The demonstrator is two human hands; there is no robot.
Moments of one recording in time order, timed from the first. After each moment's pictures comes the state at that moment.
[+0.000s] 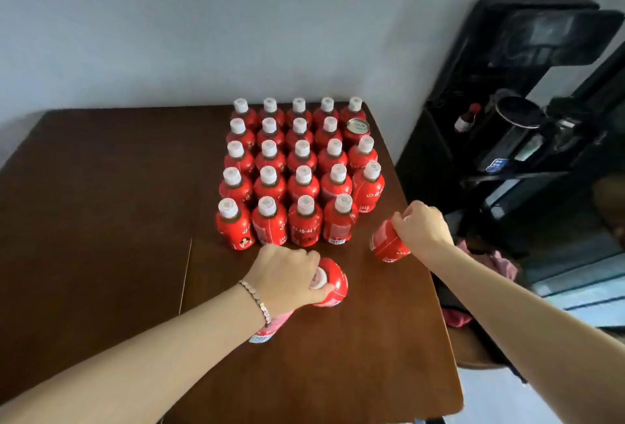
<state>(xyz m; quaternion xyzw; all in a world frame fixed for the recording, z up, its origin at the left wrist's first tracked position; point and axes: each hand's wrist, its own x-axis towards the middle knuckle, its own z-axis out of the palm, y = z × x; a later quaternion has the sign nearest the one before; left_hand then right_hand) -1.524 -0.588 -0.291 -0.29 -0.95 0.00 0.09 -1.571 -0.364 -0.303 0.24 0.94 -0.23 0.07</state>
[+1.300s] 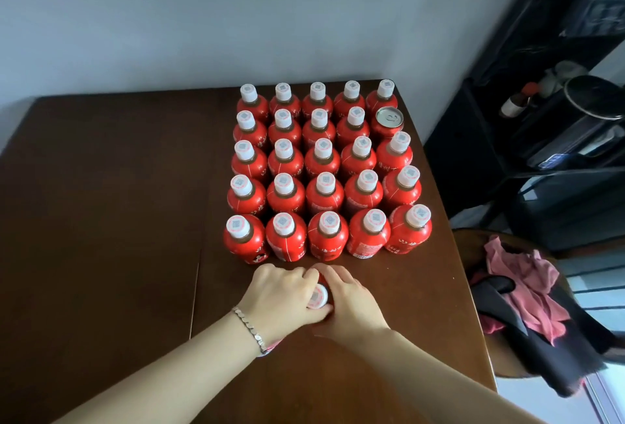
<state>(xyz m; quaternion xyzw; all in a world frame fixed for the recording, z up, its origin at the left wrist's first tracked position) -1.572 -0.620 -0.354 -0.28 -0.96 -0.06 0.07 -1.548 -0.477 -0.376 -0.05 0.91 -0.34 0.23</state>
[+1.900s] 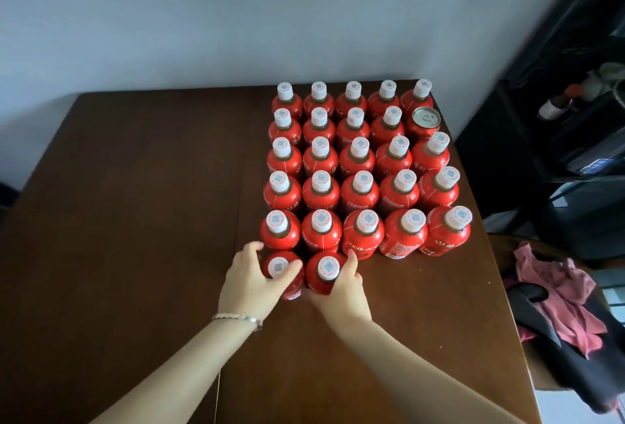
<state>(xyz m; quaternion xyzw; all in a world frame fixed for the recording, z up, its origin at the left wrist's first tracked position) -1.568 -0.692 -0.351 0.21 -0.90 -0.36 -0.12 -1.558 -0.551 -0.376 0.20 0.83 -0.45 0.25</state>
